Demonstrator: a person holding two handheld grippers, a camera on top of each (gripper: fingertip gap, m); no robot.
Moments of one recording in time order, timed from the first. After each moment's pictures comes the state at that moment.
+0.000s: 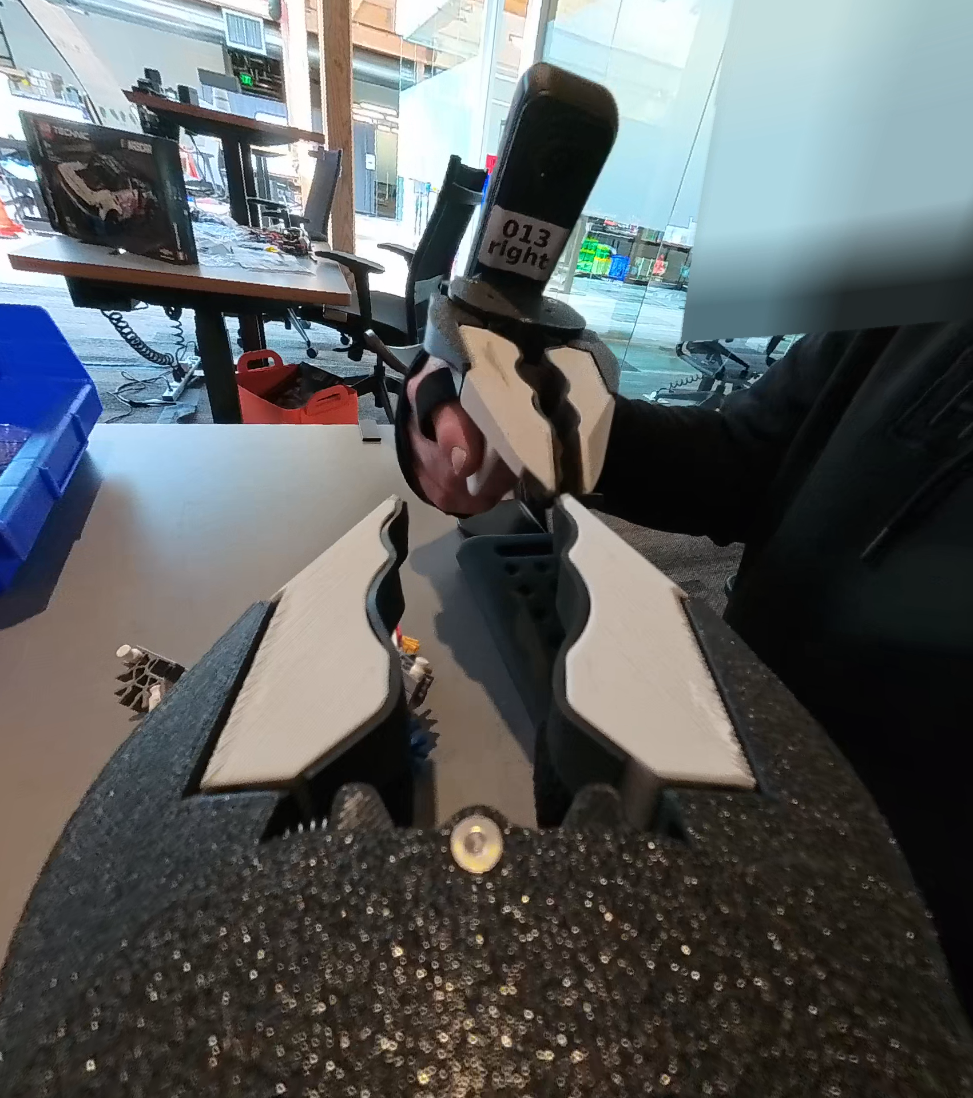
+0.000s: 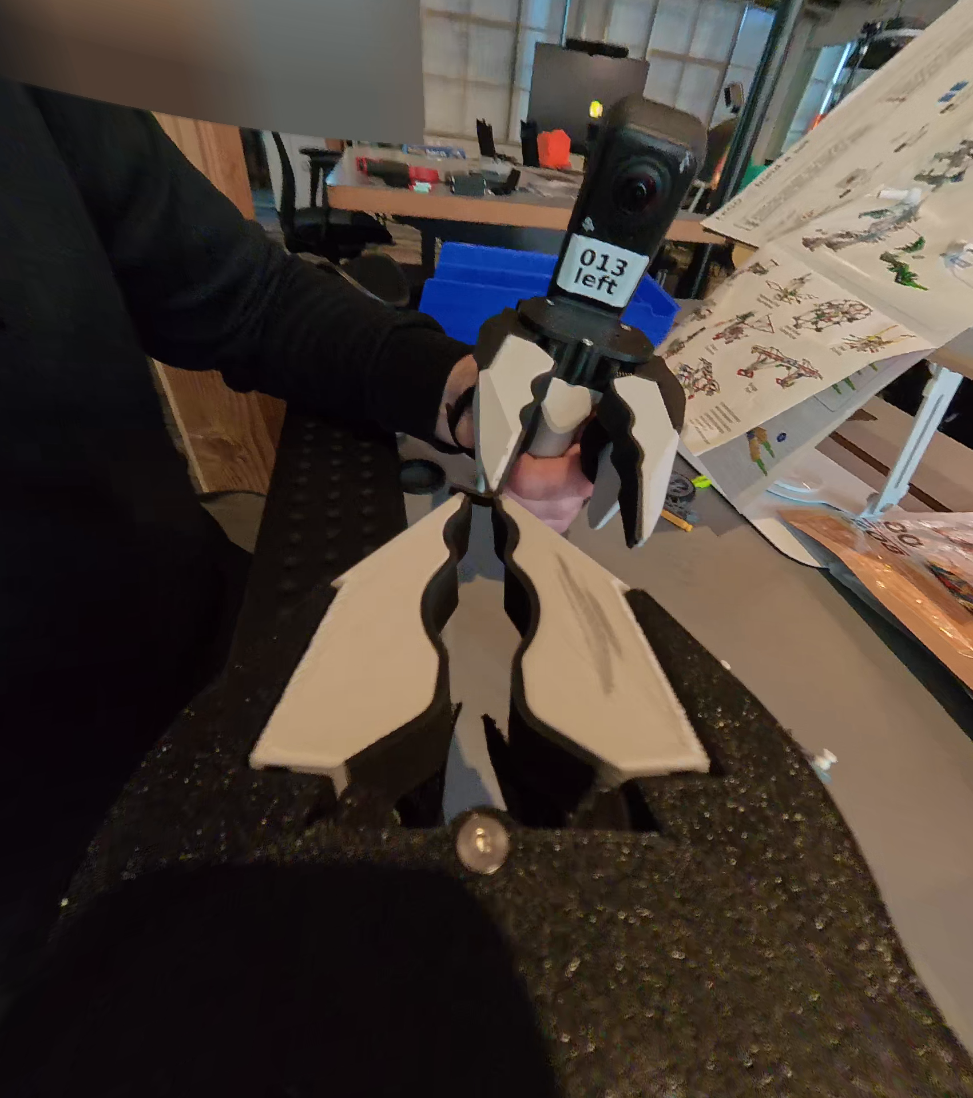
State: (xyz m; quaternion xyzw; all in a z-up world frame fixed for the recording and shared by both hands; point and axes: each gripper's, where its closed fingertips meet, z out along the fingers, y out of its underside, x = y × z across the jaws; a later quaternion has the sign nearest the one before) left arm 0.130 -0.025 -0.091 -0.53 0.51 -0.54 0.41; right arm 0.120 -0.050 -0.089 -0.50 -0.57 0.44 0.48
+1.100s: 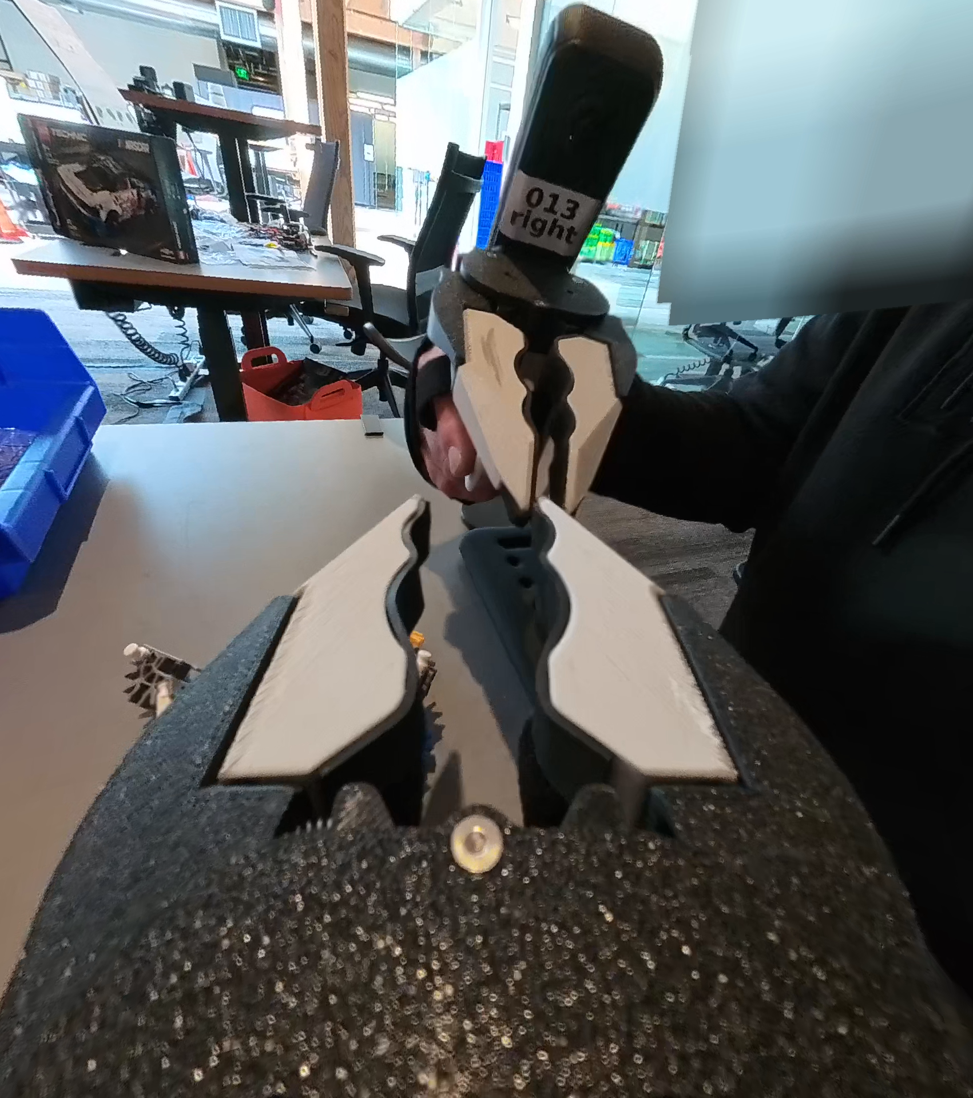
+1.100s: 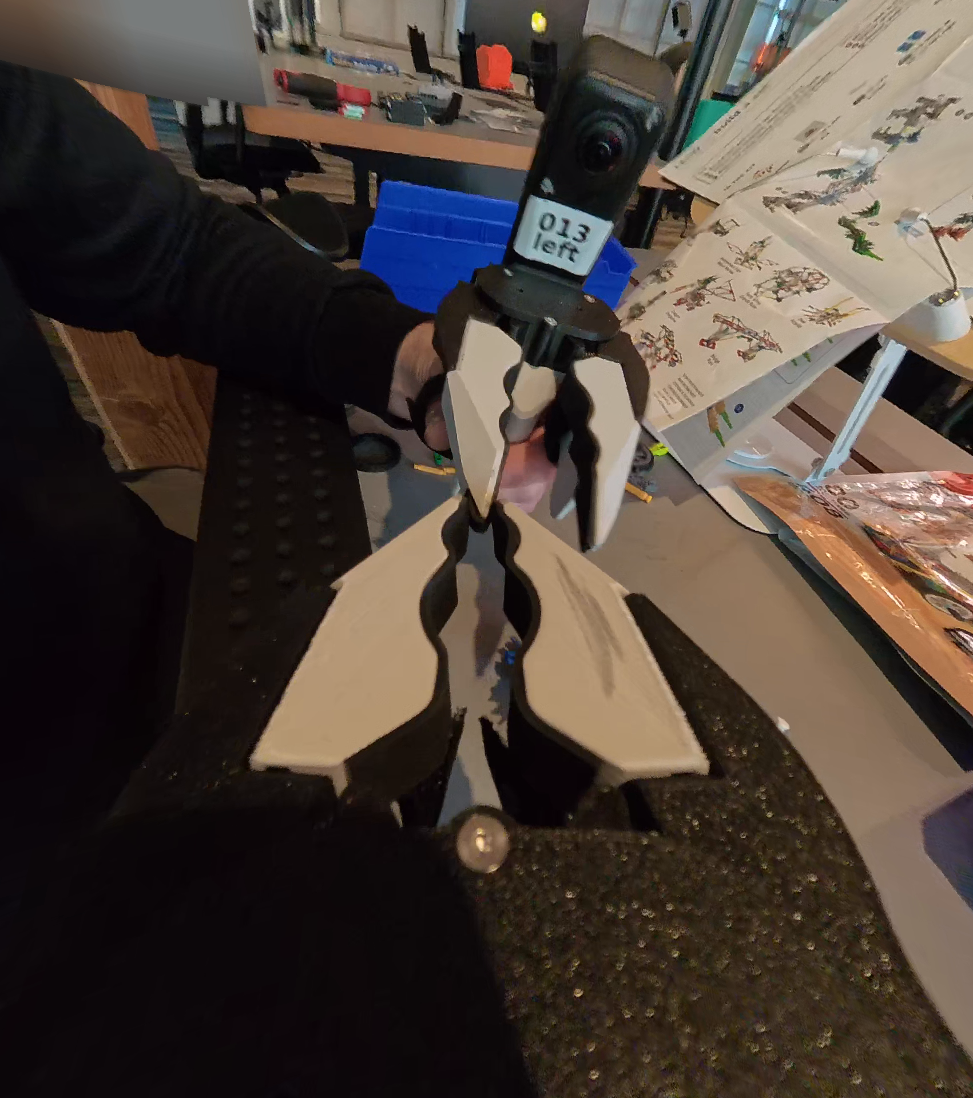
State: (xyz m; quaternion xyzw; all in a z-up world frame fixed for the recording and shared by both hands) left arm 0.130 -0.027 -0.094 -0.53 0.52 -0.53 0.42; right arm 0.109 -0.040 -0.093 -0.54 -0.57 0.38 0.49
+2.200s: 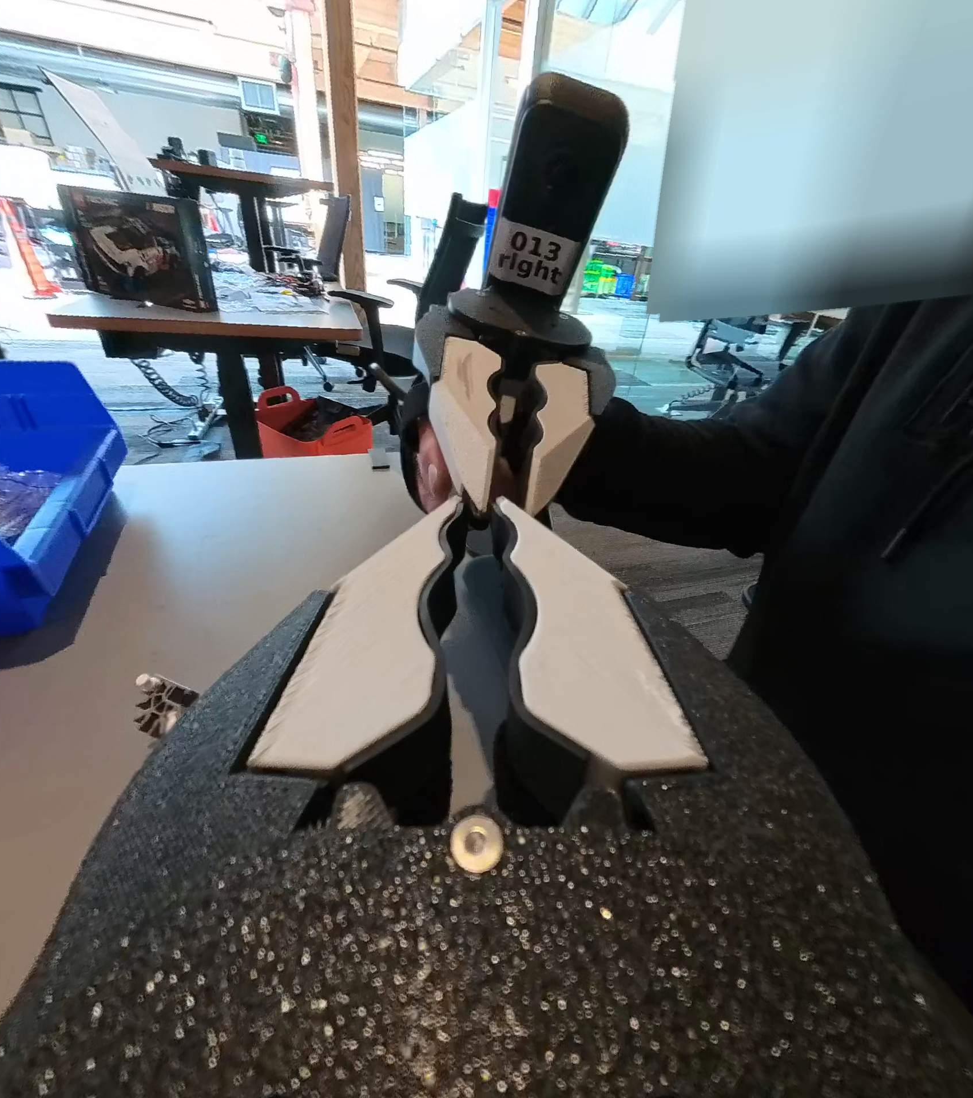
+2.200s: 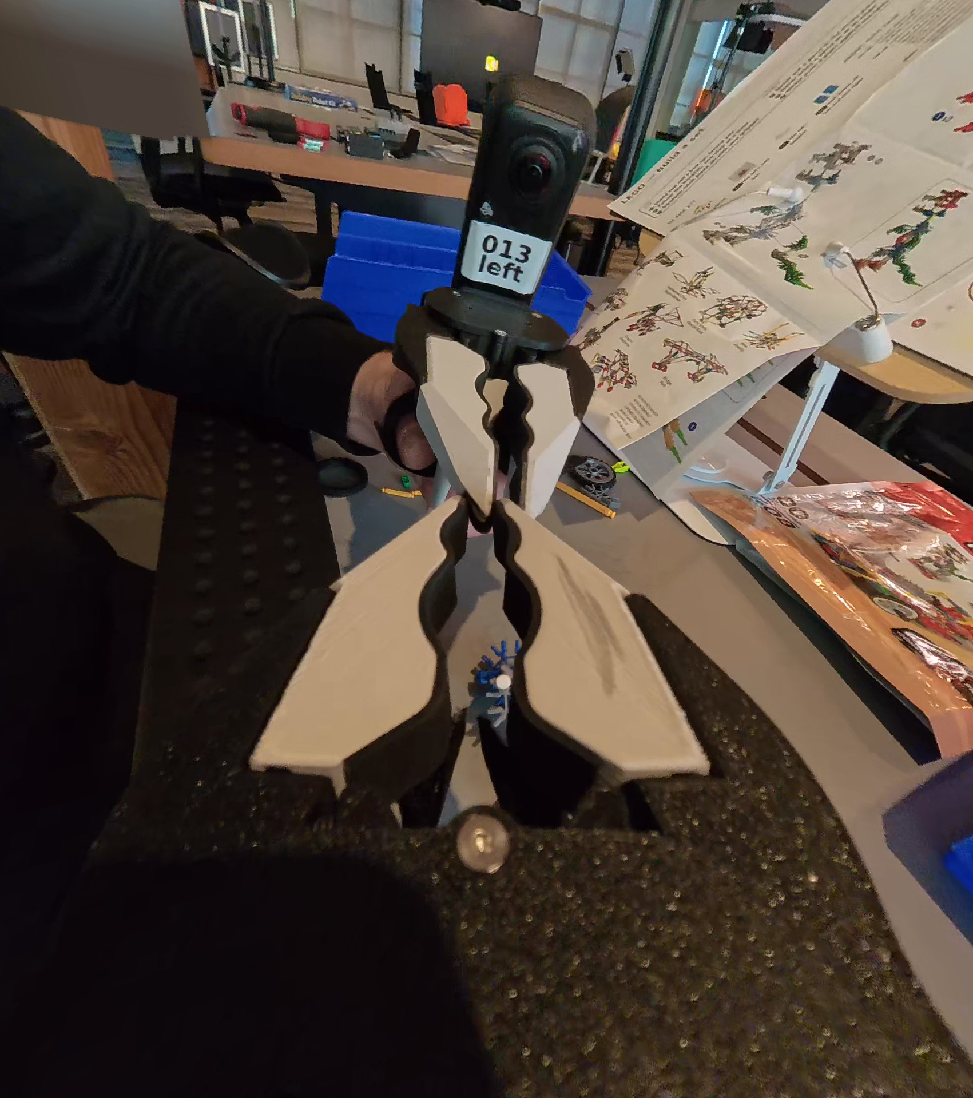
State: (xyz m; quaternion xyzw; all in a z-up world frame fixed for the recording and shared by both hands) left arm 0.129 -0.029 -0.081 -0.51 0.51 -0.54 0.44; right arm 0.108 -0.029 -0.083 -0.54 -0.55 0.38 0.52
